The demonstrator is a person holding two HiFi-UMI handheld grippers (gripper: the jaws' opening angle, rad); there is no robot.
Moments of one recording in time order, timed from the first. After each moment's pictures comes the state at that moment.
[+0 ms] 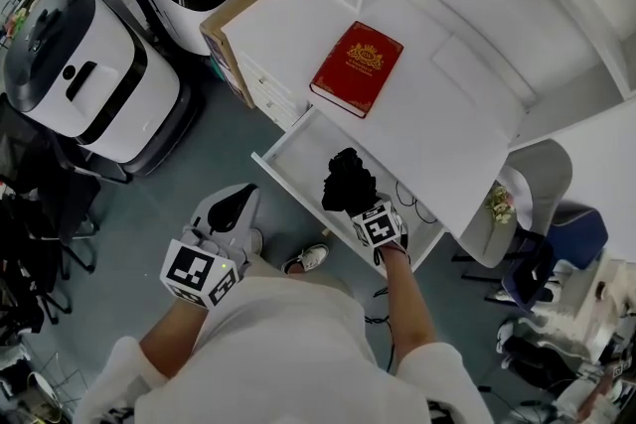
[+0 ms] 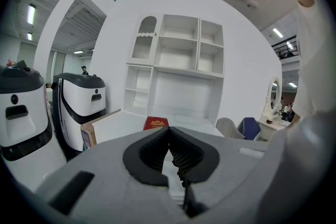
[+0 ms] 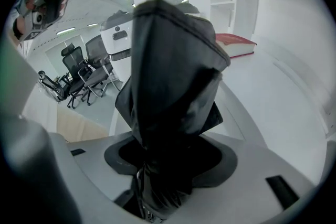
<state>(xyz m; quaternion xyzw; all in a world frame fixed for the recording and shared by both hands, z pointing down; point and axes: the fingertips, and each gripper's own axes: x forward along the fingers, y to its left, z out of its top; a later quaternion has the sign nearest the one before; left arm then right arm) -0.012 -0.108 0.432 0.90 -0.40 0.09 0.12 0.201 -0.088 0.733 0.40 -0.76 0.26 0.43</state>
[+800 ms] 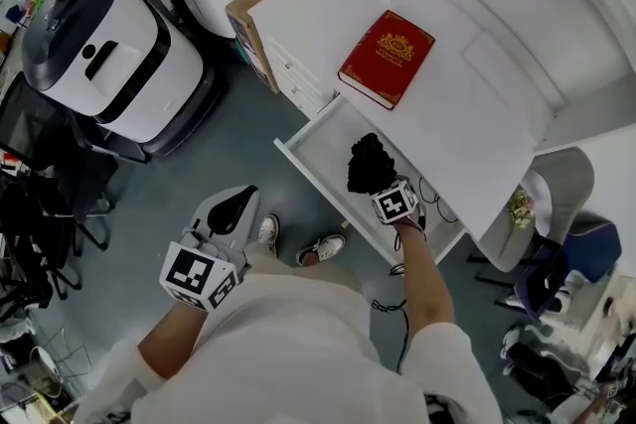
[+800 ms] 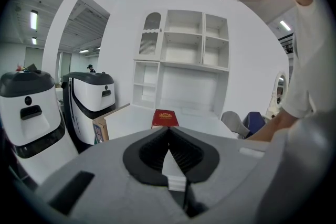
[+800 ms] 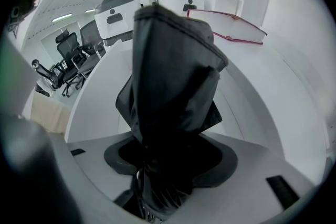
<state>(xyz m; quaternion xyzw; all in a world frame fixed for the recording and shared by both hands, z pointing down) -0.048 -0.089 0.442 0.88 -0.44 0.12 0.13 0.214 -0.123 0.780 0.39 -0.74 0.24 0.49</state>
